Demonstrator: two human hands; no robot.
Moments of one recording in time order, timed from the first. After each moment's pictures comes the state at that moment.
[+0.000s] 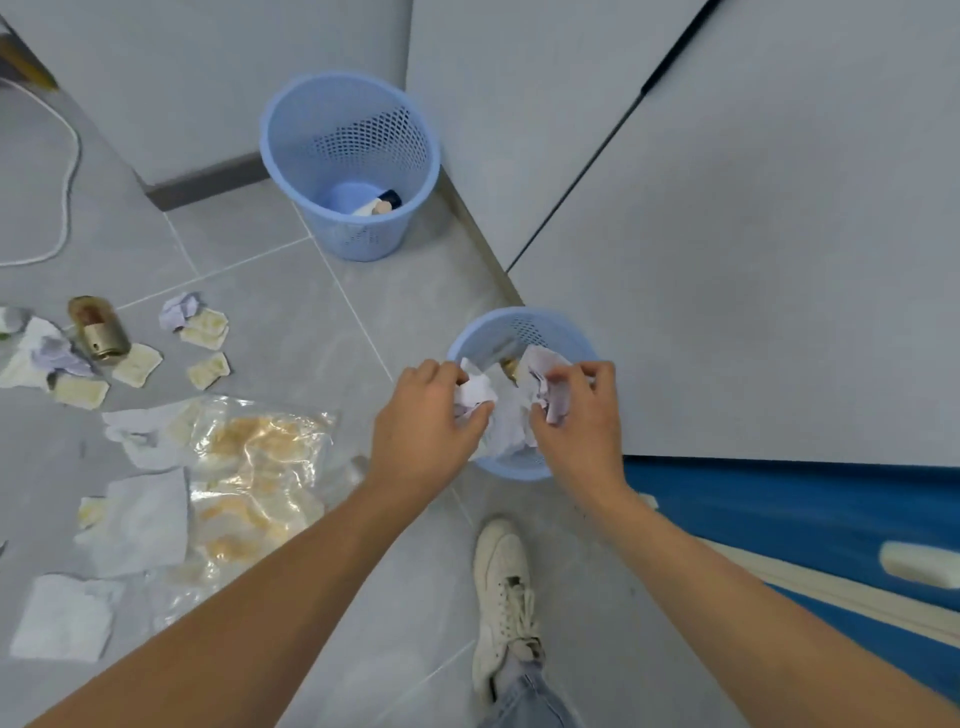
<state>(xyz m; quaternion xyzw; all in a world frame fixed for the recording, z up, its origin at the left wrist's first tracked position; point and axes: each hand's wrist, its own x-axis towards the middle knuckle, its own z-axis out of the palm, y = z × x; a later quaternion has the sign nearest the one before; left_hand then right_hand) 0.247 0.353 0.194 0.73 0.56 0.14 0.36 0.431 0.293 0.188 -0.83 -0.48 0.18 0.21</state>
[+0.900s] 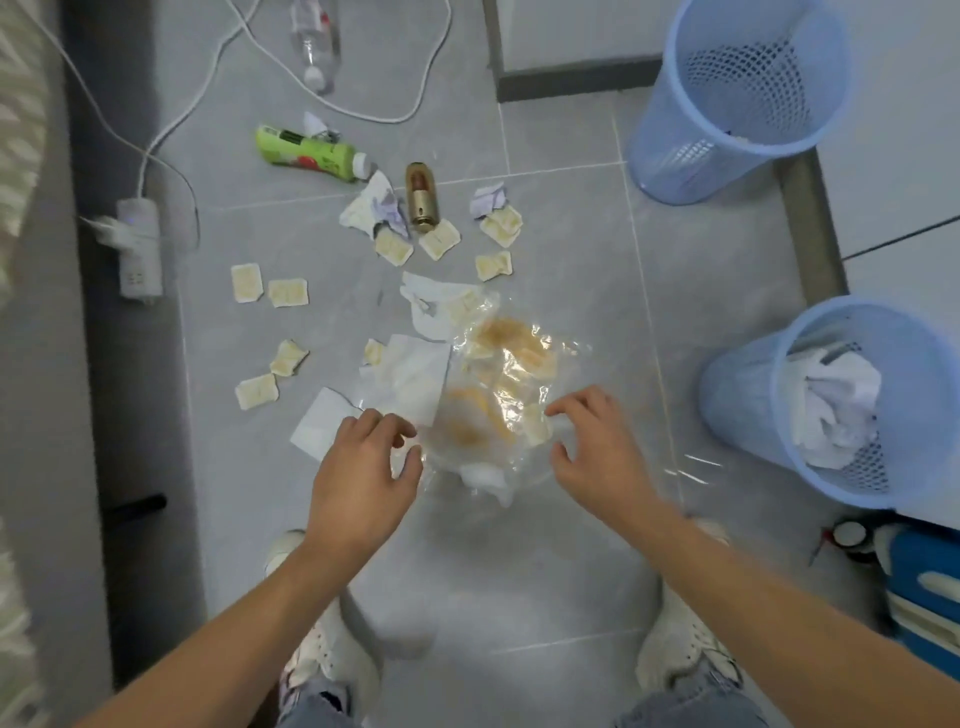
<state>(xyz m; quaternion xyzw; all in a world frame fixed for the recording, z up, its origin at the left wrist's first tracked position) -0.120 0.212 0.117 0.58 0.76 0.07 0.30 0.151 0.261 0.071 -0.61 -0.71 0.33 0.08</state>
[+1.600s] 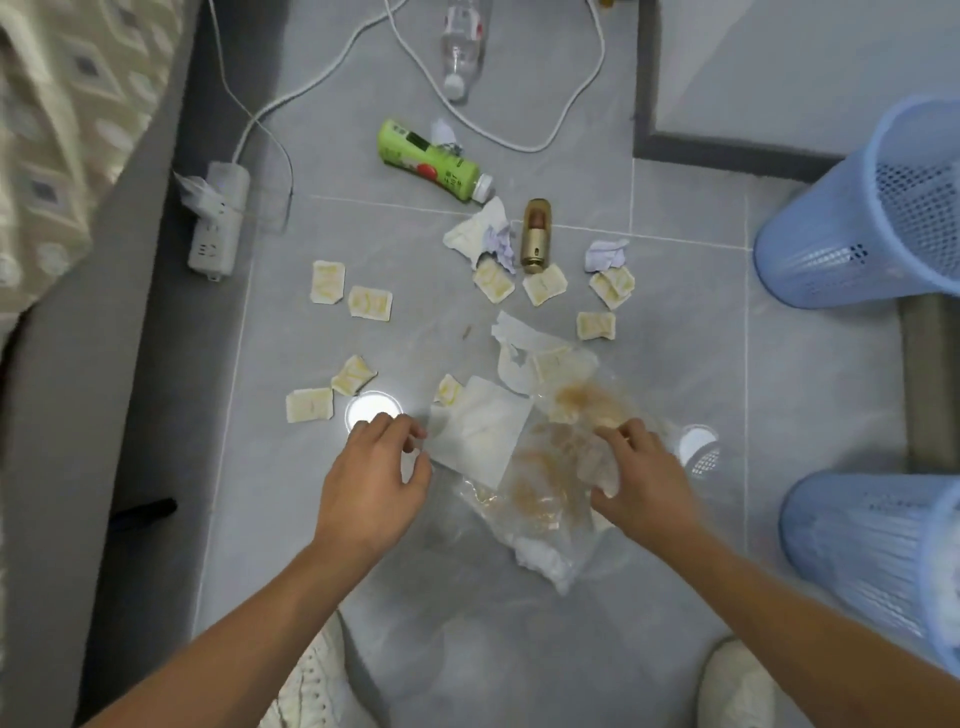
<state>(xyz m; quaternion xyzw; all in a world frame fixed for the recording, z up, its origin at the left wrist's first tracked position) -0.224 0.238 0.036 0.49 0.80 0.14 0.31 0.085 0.338 0.002 -0.54 -0.79 0.25 -0.15</state>
